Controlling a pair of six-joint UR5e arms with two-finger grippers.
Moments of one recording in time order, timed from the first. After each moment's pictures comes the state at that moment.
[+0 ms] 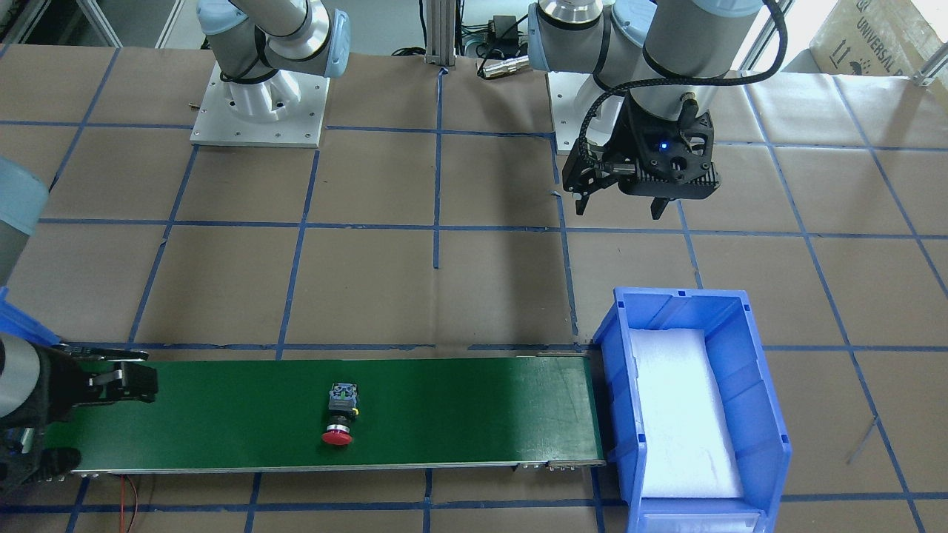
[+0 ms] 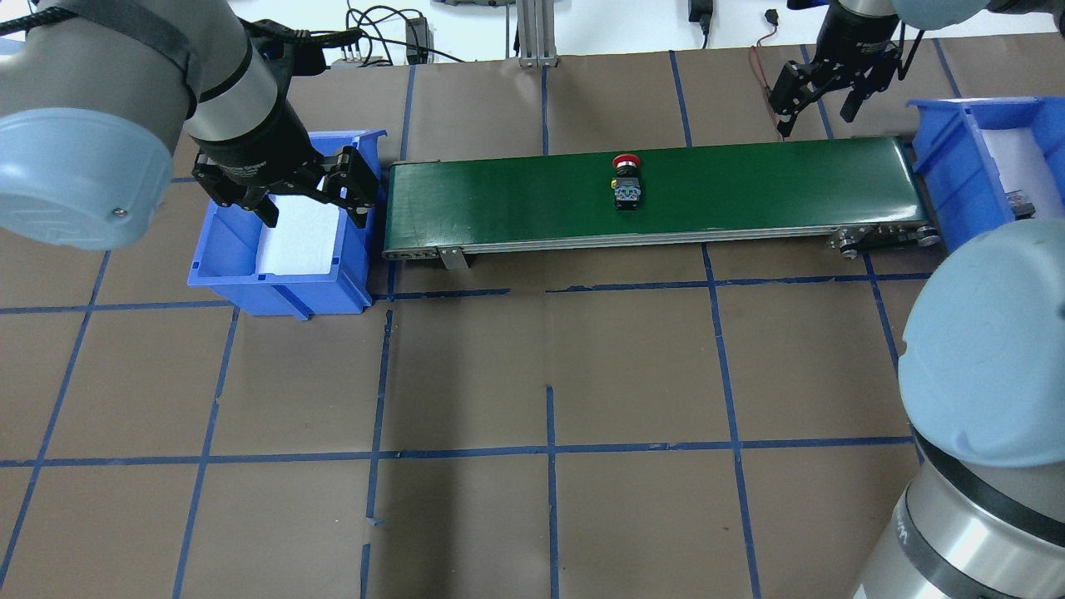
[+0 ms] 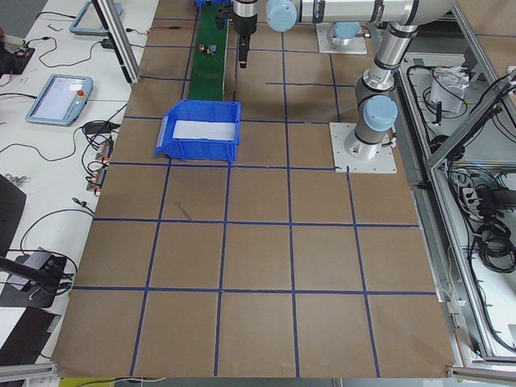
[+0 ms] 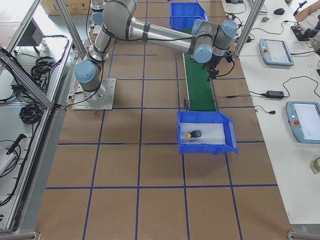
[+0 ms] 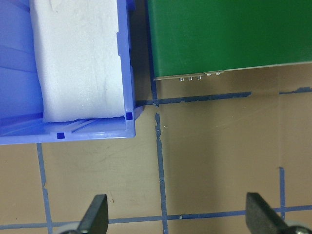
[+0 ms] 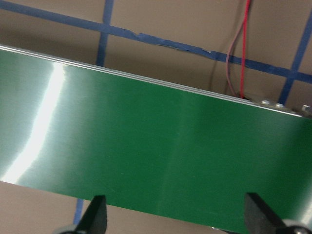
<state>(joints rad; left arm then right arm) -1.62 -1.58 -1.64 -1.45 1.58 0.01 1.41 -0.99 1.17 -1.62 -1.56 -0.40</state>
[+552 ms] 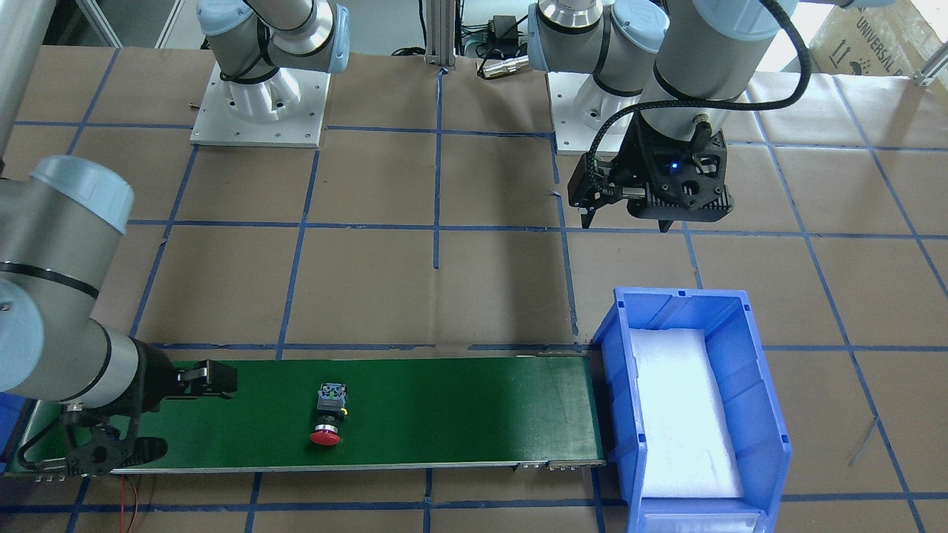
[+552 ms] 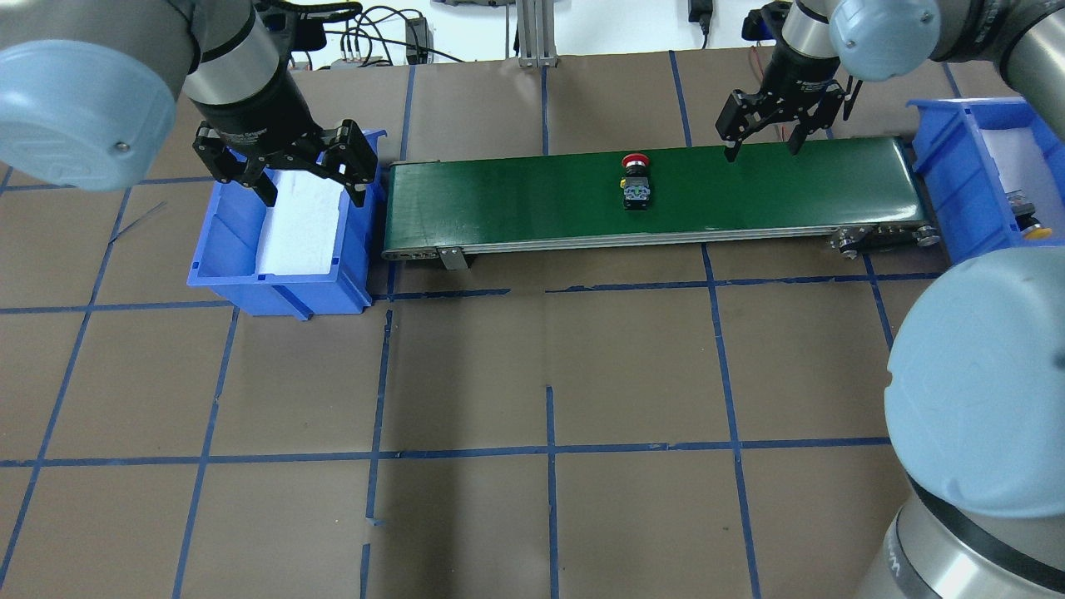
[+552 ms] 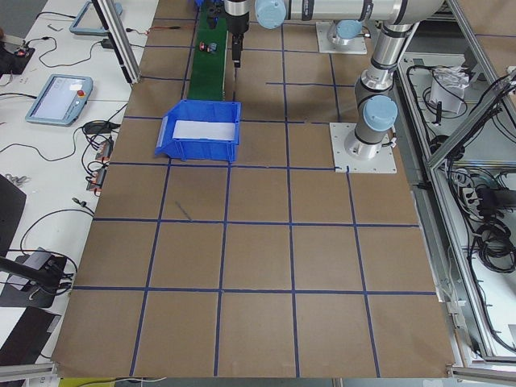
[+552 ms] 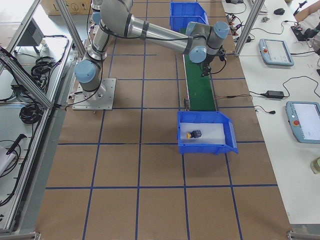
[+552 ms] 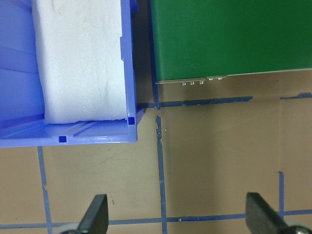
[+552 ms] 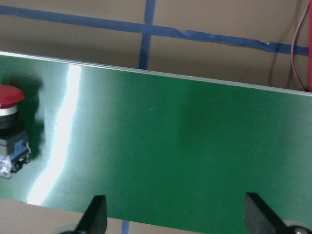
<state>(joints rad) -1.62 -1.66 -1.53 -1.52 1.59 0.01 1.48 -1.03 1.31 -1.75 -1.51 -0.24</state>
